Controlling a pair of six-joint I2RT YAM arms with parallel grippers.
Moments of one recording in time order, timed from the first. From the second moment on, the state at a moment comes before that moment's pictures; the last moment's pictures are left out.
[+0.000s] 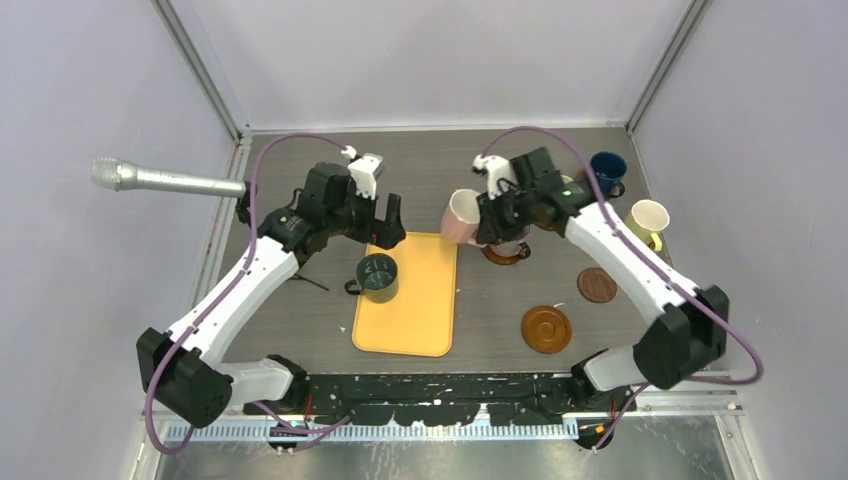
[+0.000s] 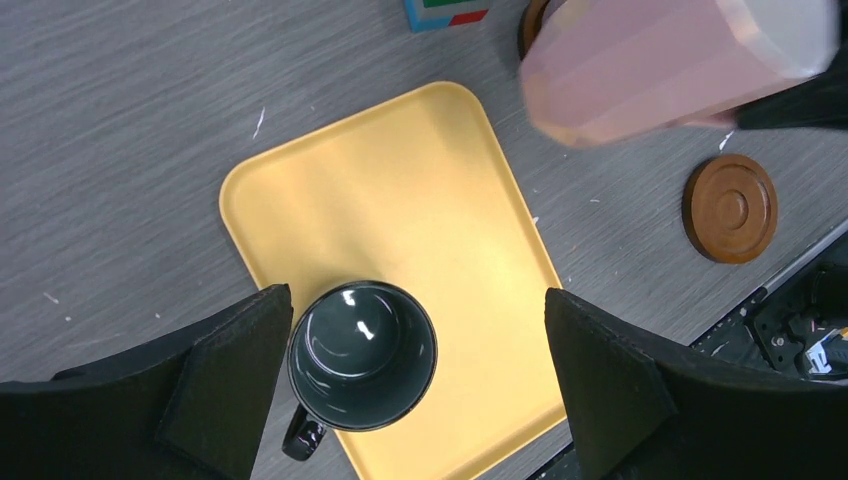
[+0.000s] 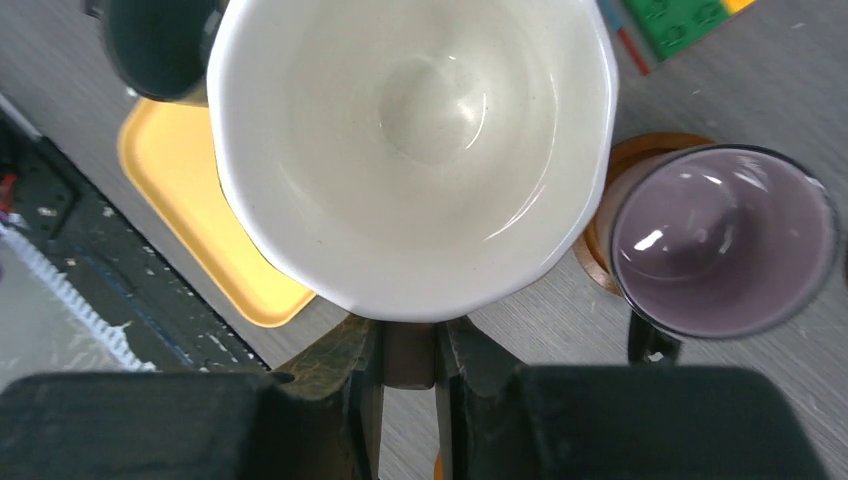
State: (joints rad) left arm -0.50 1.23 1.15 -0.58 0.19 -0.17; right arm 0.48 1.45 1.29 -0.77 -0.34 -0.05
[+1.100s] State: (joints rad) left arm -0.57 1.37 1.31 -0.56 0.19 -0.10; right arm -0.75 1.32 1.19 -1.27 -0.63 -0.99
